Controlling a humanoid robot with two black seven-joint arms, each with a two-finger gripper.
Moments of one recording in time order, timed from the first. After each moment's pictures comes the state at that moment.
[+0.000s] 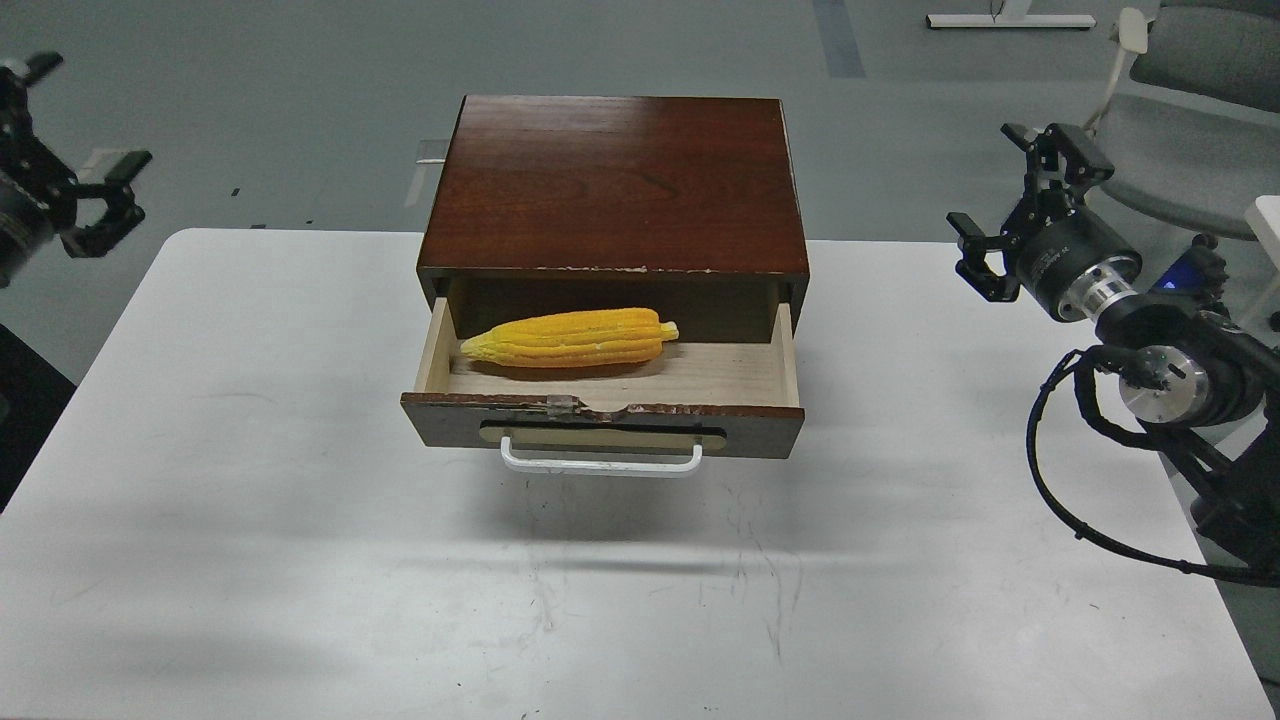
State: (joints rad) left arm -0.73 1.03 -0.68 -1.08 0.23 -0.41 -0.46; right arm 0.65 -0.53 0.78 0.98 -0.21 0.11 0.16
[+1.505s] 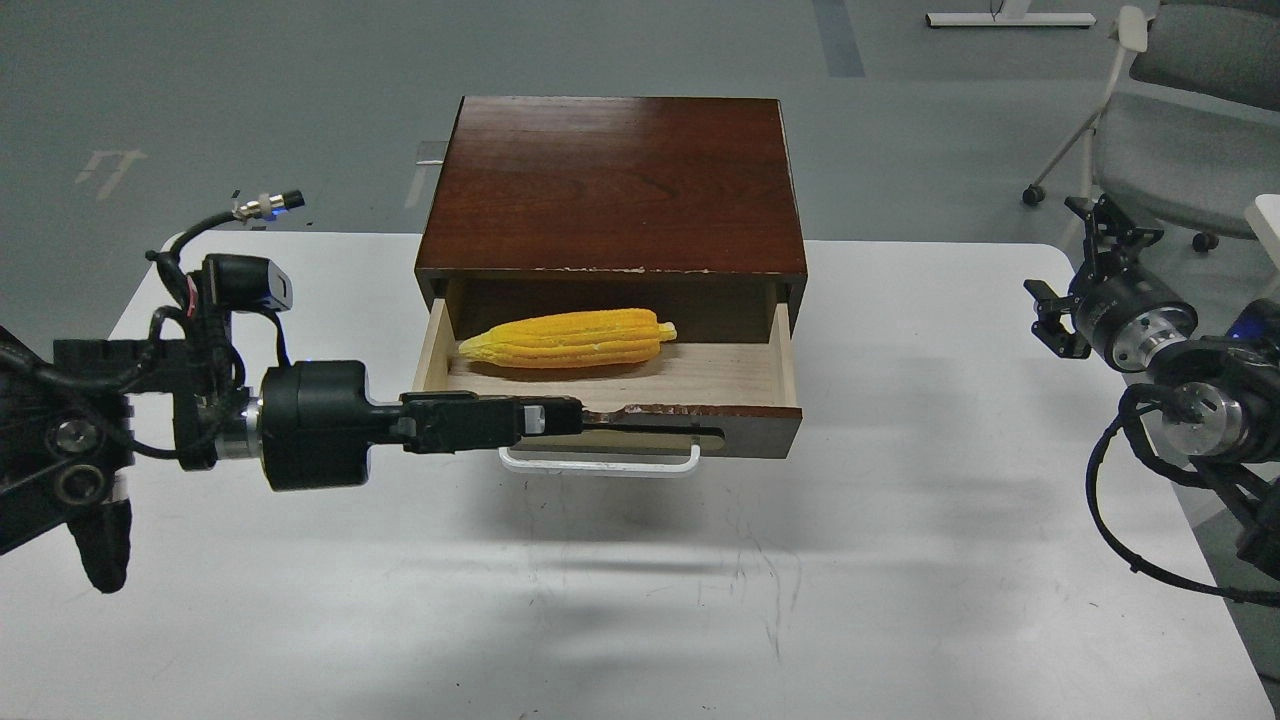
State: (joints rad) left arm -0.62 0.89 -0.59 -1.76 1.22 -0.49 -0.49; right arm 0.67 -0.54 0.67 0.74 -0.22 0.10 0.17
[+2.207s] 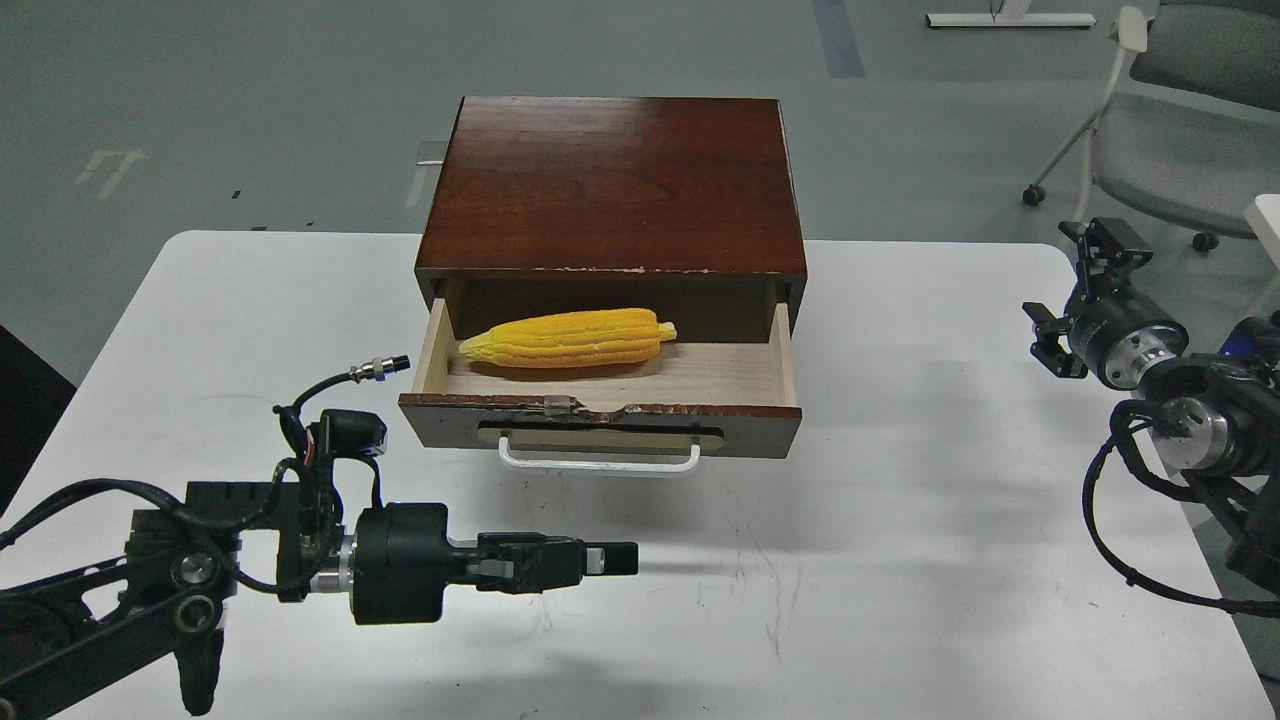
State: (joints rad) left arm -0.38 0.70 -0.61 -1.73 1.34 -0.49 -0.49; right arm 0.67 -0.51 0.62 0.68 -0.22 0.10 0.17
